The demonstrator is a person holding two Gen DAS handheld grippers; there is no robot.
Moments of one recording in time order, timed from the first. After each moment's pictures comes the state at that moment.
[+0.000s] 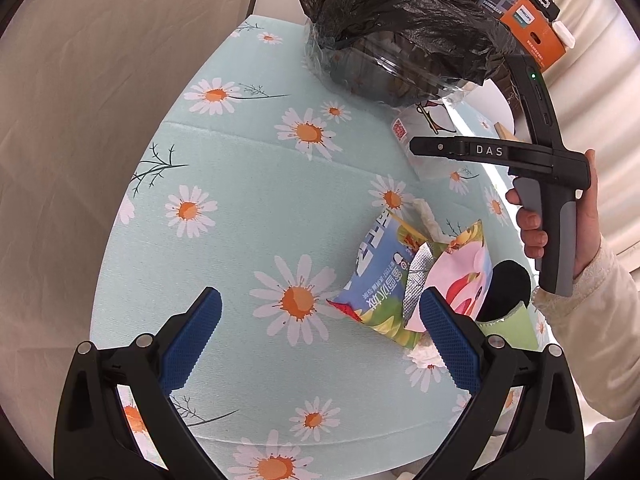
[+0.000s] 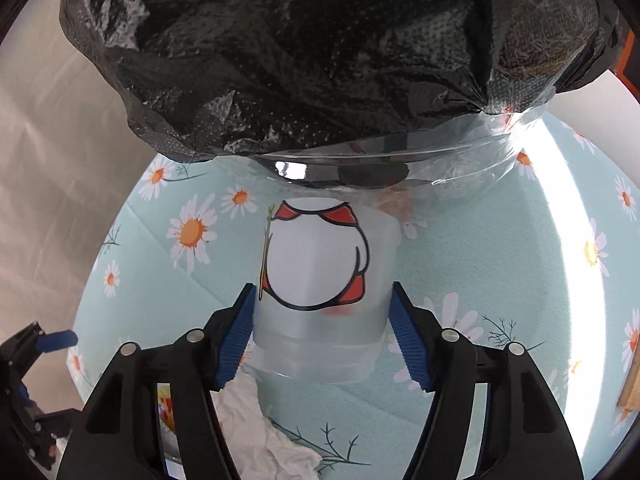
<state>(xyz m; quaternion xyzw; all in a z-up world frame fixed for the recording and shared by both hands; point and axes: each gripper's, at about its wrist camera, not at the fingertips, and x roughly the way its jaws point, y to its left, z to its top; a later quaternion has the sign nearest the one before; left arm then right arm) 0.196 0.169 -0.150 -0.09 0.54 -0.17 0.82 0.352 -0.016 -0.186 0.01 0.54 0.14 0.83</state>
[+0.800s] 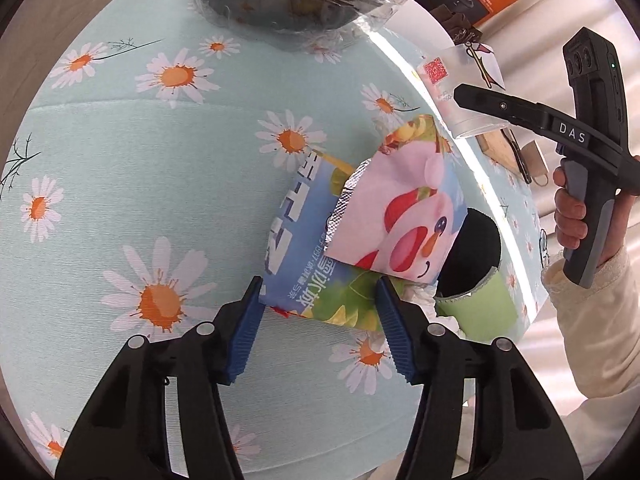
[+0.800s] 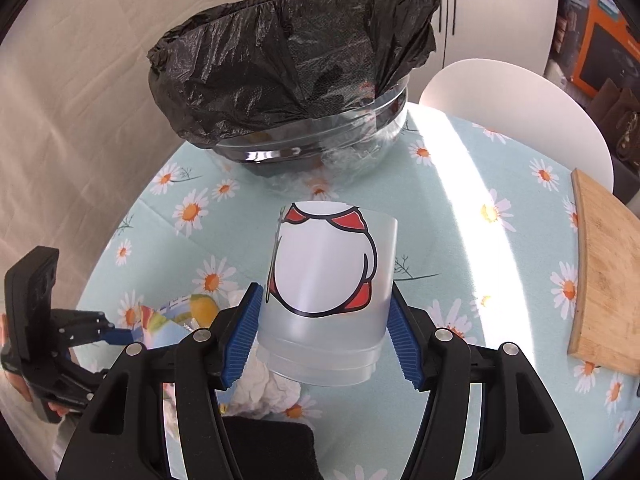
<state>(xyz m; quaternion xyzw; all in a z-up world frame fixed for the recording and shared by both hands) 0.207 0.098 -0.184 -0.08 0.58 -0.30 0.76 0.265 -0.092 -0.128 0.01 0.49 0.11 0.87</state>
